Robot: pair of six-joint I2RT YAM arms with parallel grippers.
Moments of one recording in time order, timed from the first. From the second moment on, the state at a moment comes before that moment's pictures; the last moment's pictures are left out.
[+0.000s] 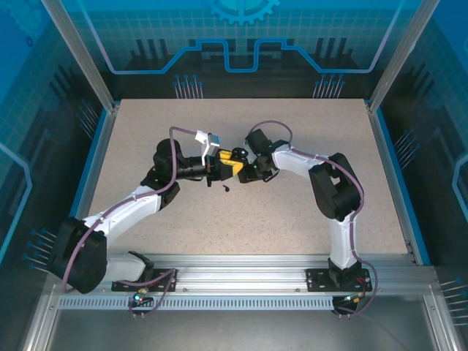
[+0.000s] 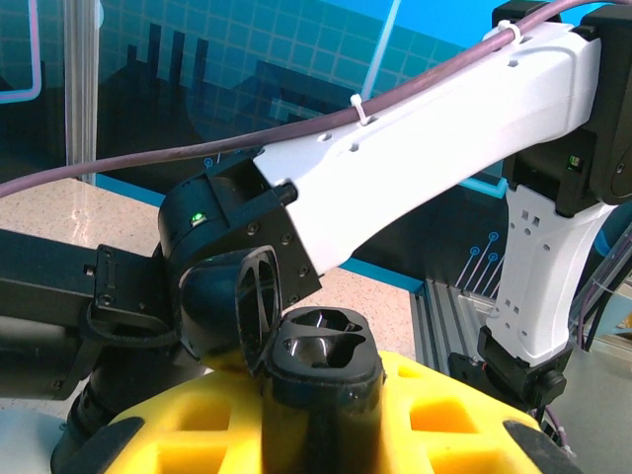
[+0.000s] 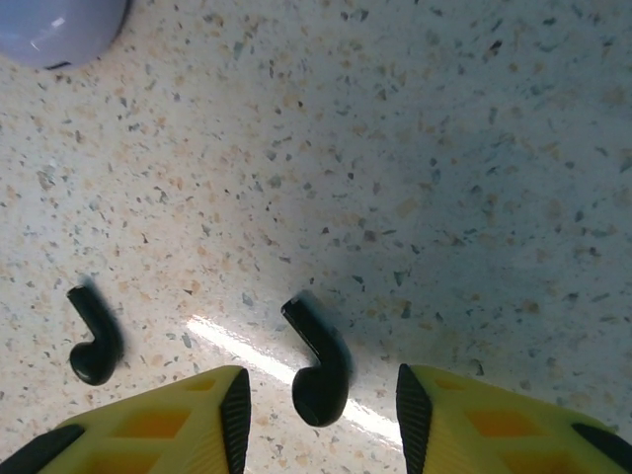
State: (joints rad) left arm -0.43 1.30 0.77 0.54 0.92 -0.27; right arm 0.55 2.05 1.43 -0.60 -0.21 0.27
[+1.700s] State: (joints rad) left arm -0.43 1.30 0.77 0.51 0.92 -0.26; right arm 0.56 2.03 1.54 -0.74 -0.07 0.18
